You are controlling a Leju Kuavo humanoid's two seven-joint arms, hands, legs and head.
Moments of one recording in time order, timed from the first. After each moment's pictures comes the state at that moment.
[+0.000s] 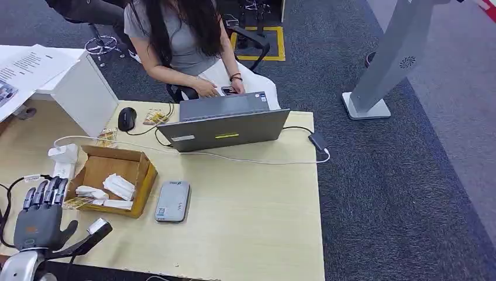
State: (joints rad) left arm 0.13 0.17 0.34 -1.38 -1.36 0.41 -0.07; right arm -0.03 0.03 -0.87 -0.19 1.30 0.03 0.18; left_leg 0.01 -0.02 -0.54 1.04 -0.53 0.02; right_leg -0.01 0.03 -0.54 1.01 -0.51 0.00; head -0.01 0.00
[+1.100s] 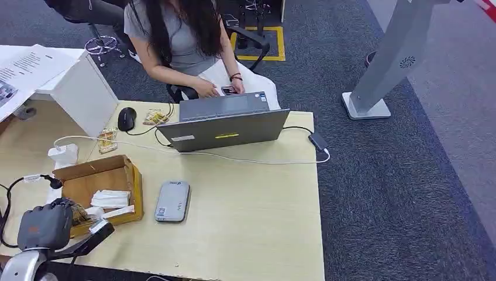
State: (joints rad) left arm 0.14 0.16 0.33 -1.40 -1.33 0.35 -0.08; right arm -0.03 0.03 -0.90 -0.19 1.33 0.03 0.16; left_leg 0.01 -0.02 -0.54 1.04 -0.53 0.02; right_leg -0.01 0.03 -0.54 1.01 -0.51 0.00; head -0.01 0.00
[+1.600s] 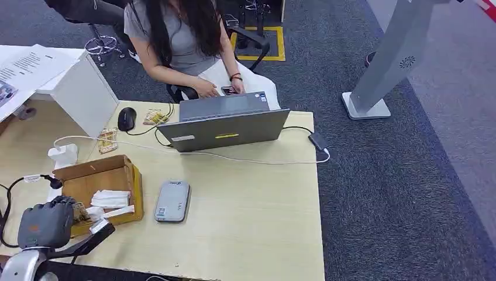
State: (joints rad) left arm 0.14 0.16 0.32 -1.42 -1.32 0.40 -0.11; right arm -0.03 0.03 -0.91 -0.19 1.34 0.04 0.15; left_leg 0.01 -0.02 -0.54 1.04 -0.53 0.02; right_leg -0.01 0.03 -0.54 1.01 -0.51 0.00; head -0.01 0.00
